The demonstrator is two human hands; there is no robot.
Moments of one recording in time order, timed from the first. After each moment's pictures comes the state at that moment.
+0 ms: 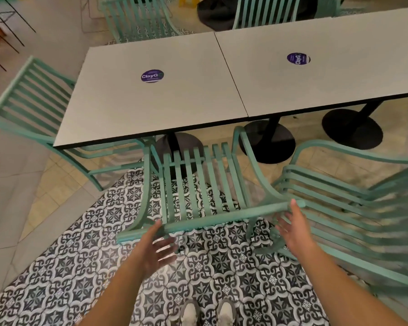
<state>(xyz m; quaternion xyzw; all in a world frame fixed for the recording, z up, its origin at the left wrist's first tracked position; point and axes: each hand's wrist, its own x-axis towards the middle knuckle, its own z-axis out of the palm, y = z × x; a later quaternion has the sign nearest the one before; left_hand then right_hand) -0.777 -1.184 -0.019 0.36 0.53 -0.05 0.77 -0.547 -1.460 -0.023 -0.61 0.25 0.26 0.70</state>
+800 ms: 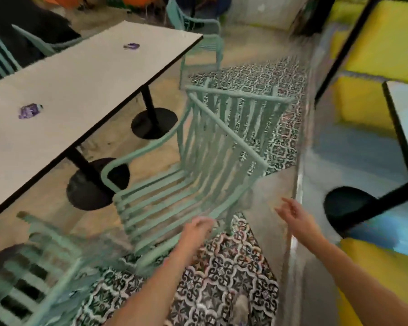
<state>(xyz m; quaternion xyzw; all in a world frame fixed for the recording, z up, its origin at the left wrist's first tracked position) -0.535 -1.690 0.008 0.74 0.05 -0.37 0.55 -0.623 -1.950 0.018 -0.77 0.36 0.00 0.52</state>
